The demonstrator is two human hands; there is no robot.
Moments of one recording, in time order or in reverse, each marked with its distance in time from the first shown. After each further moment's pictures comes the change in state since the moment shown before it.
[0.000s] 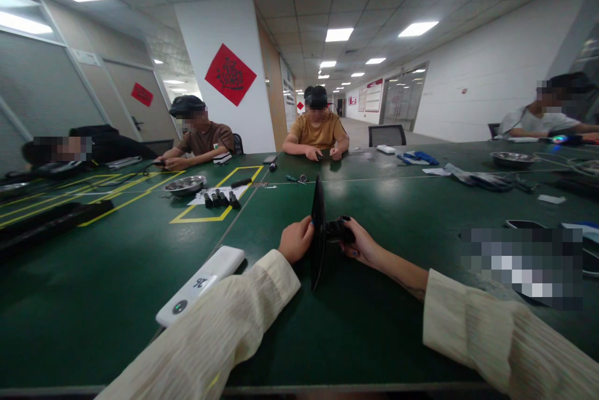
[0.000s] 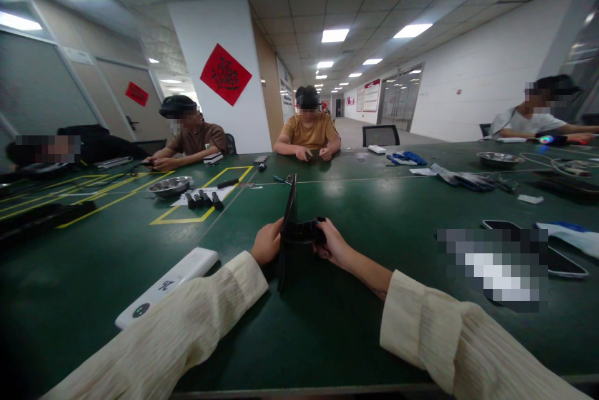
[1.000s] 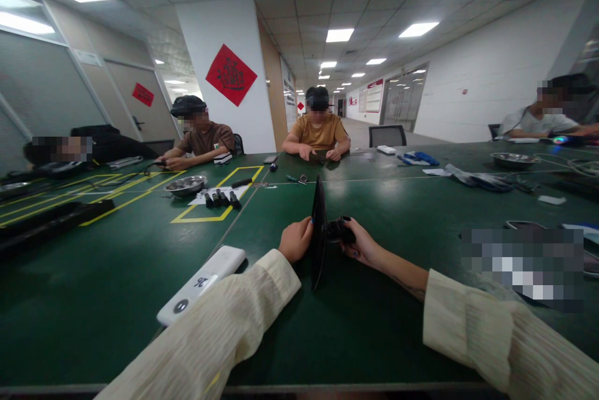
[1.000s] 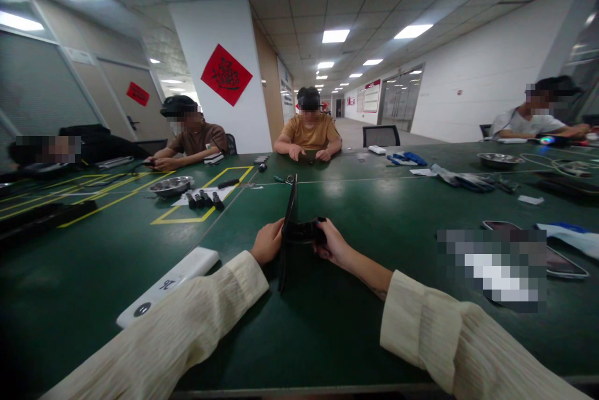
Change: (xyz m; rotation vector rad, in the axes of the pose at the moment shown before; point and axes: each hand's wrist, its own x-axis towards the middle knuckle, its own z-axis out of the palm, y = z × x) left_hand 0.001 -0.002 0.000 -0.060 0.018 0.008; right_hand 0.002 0.002 -0.001 0.013 -0.010 -0.003
